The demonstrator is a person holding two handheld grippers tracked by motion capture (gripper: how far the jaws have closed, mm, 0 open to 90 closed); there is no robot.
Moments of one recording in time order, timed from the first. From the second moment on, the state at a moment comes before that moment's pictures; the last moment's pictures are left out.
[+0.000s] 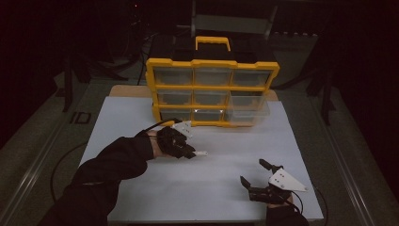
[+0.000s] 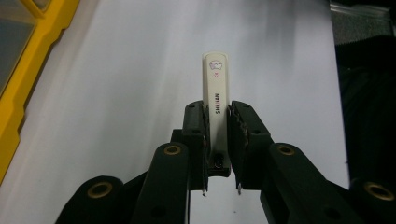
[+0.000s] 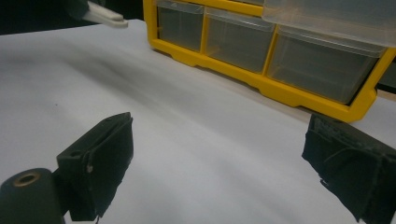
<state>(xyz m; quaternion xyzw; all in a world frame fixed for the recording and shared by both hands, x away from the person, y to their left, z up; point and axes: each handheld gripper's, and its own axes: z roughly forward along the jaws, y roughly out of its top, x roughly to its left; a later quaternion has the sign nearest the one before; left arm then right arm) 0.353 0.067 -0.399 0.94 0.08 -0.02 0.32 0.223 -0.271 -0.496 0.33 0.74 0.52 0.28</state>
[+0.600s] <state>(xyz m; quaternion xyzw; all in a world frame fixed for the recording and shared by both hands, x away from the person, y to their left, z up) 0.365 0.036 -0.333 0.94 0.05 0.00 0.34 0.223 -0.272 -0.496 0.33 0.74 0.52 0.28</state>
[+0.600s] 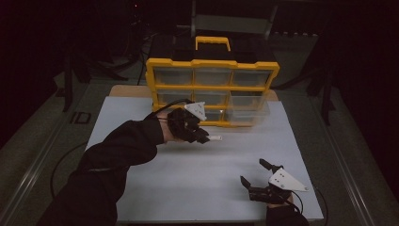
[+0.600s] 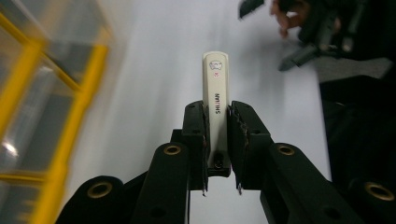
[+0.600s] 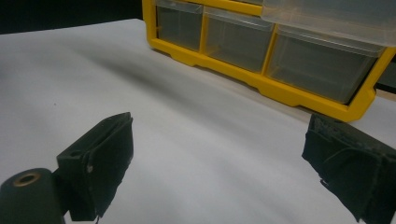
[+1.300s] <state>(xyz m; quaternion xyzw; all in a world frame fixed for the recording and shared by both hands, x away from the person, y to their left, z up) 0.407 0.000 -0.267 0.92 0.05 0.03 0.39 0.224 -0.272 -0.497 0.33 0.74 0.52 0.28</state>
